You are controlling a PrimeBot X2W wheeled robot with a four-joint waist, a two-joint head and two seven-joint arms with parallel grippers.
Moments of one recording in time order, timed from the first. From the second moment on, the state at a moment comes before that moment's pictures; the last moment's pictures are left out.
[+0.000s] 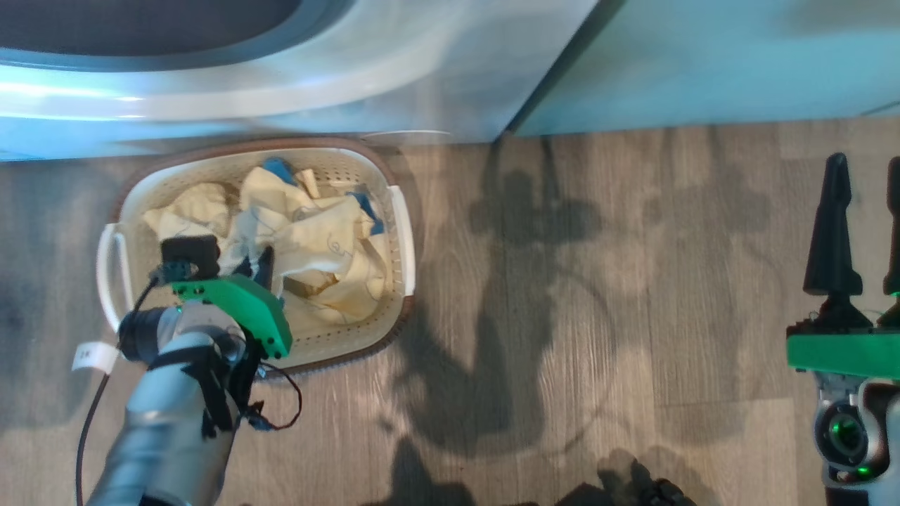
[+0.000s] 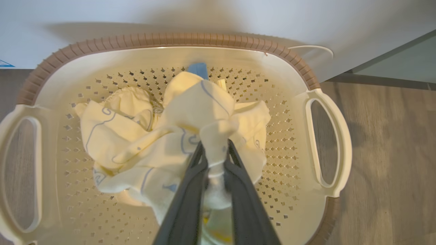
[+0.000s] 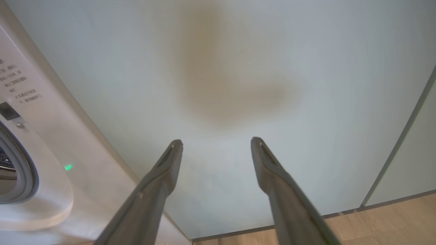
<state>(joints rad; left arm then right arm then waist) -0.62 0.11 -0.04 1.00 -0.26 -0.13 -0.20 -0.20 -0.04 0.00 -0.09 0.36 0.13 -0.26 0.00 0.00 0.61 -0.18</state>
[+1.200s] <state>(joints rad) -0.37 0.07 0.00 0.50 -0.23 -0.12 -0.26 -0.11 -0.04 -0.06 -0.07 0.24 0.13 -0.26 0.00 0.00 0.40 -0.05</state>
